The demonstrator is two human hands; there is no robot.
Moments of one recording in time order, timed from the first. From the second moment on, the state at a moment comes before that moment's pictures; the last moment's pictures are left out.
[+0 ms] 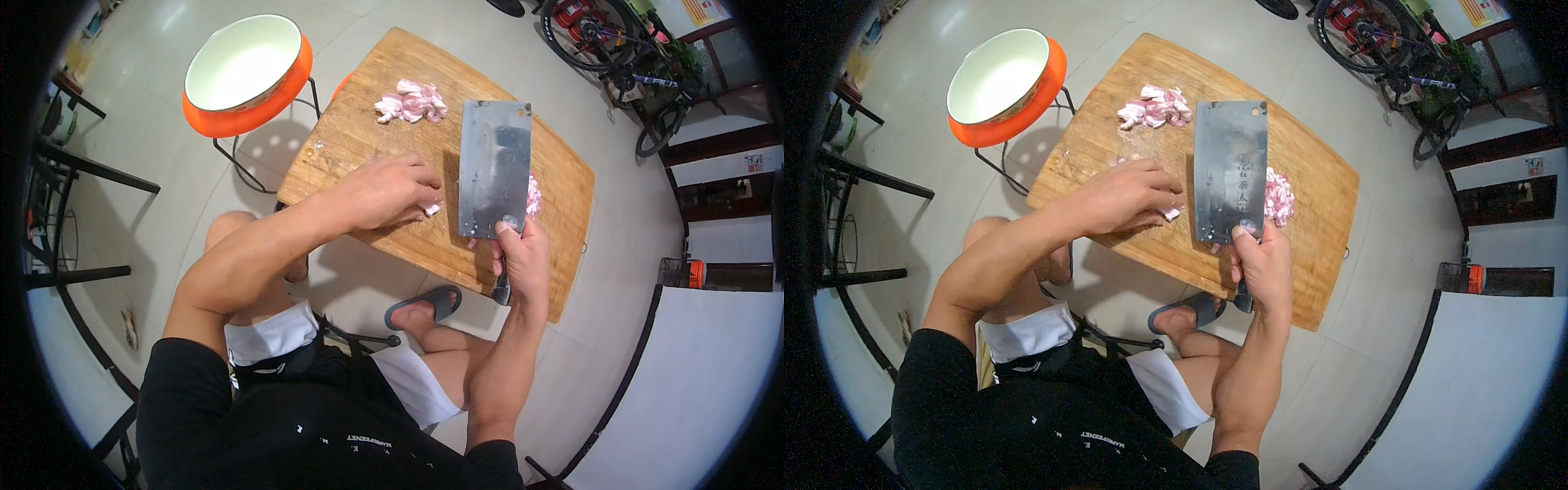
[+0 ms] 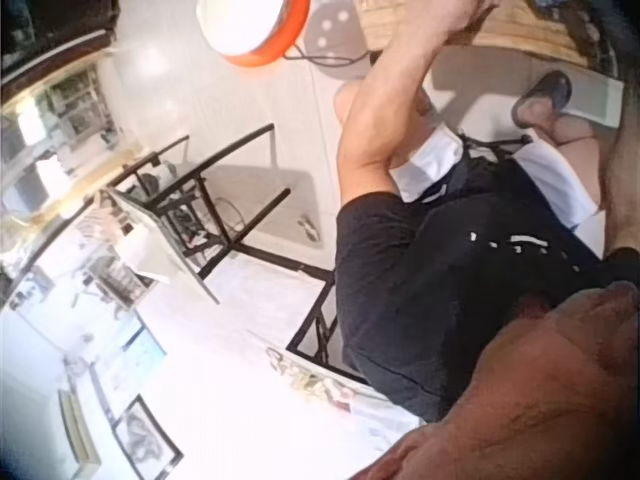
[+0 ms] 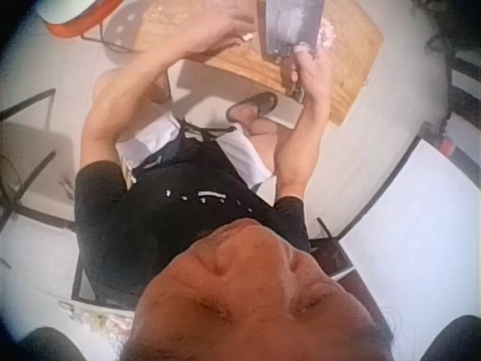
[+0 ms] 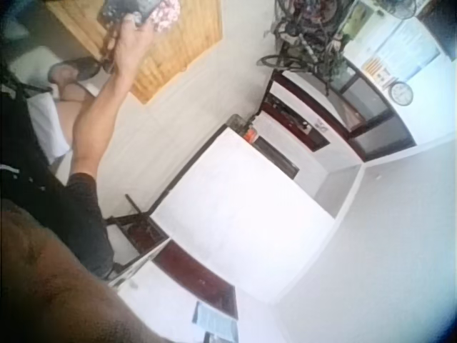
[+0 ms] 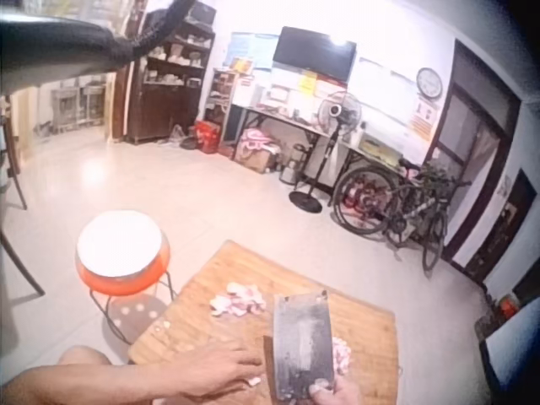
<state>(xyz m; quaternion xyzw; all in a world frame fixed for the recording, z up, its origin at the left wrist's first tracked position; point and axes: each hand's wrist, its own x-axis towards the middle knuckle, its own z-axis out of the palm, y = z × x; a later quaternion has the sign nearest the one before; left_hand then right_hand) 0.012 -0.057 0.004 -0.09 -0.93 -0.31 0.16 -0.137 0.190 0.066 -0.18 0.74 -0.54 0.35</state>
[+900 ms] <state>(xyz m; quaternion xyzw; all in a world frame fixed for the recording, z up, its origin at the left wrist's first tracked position) 0.022 -0.024 0.009 0.06 -0.92 -0.33 0.21 -0.106 0.187 0.076 -0.55 0.78 -0.16 -0.24</state>
